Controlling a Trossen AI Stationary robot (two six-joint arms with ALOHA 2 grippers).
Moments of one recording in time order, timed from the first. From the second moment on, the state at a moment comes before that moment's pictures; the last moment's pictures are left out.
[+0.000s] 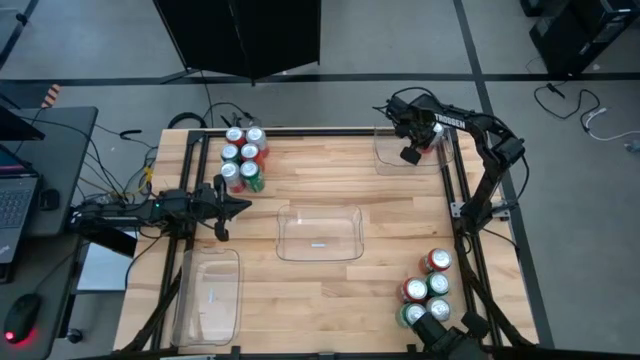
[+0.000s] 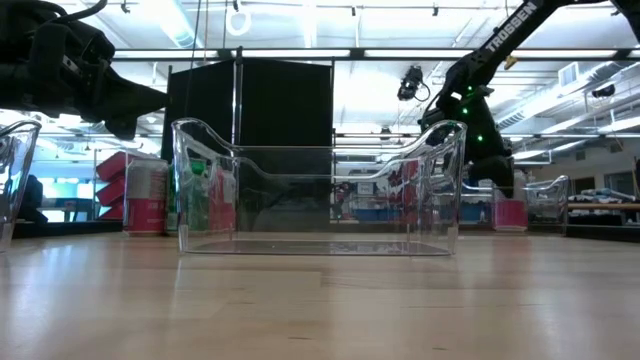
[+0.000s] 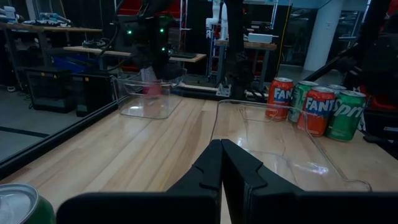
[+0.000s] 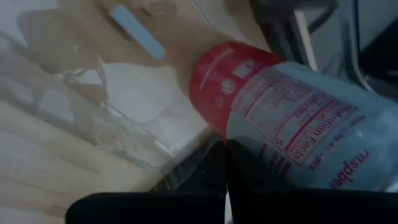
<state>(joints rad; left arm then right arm) 0.00 0.03 0.01 0.02 -0.17 -0.09 -0.93 1.78 1.25 -1.17 0.45 -0.17</state>
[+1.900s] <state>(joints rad) 0.00 0.41 0.46 -0.36 -0.32 -0.20 -0.78 1.31 1.25 -0.87 0.06 -0.12</state>
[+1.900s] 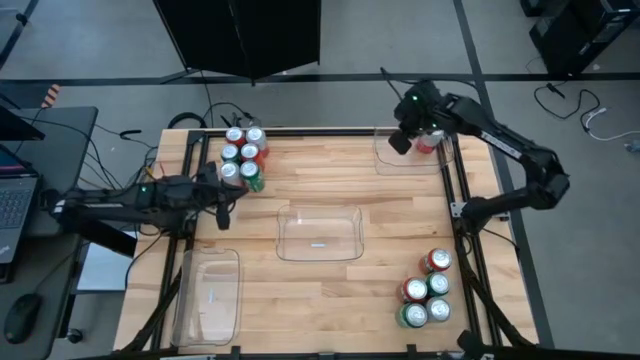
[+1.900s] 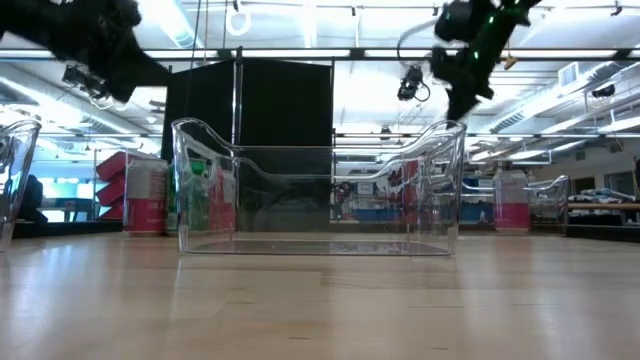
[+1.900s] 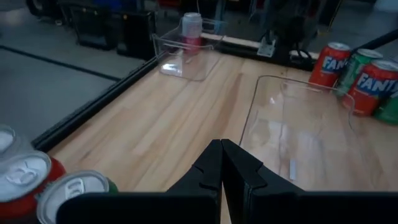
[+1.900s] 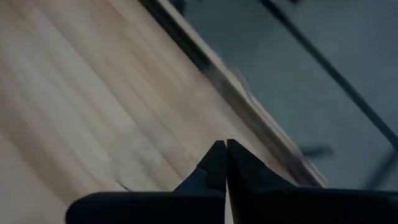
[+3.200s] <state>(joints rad) 0.31 0.88 0.92 -1.20 -0.22 -0.35 -0.45 1.41 1.25 -0.44 -0.06 -0.10</state>
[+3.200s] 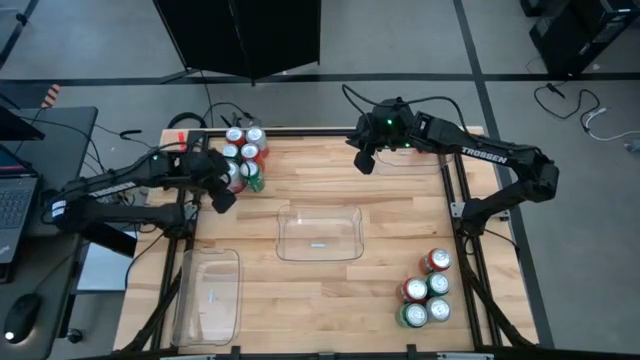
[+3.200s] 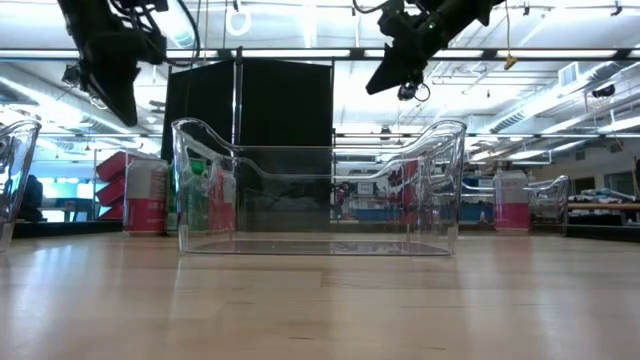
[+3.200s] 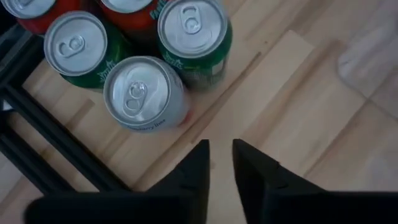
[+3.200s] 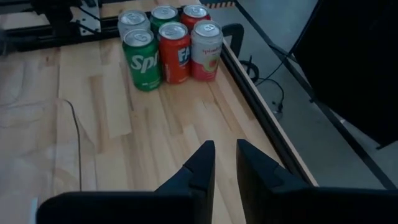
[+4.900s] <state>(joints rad) 0.63 1.16 0.90 -1.05 -0.25 -0.19 -0.39 1.41 1.25 -0.45 -0.08 -0.13</state>
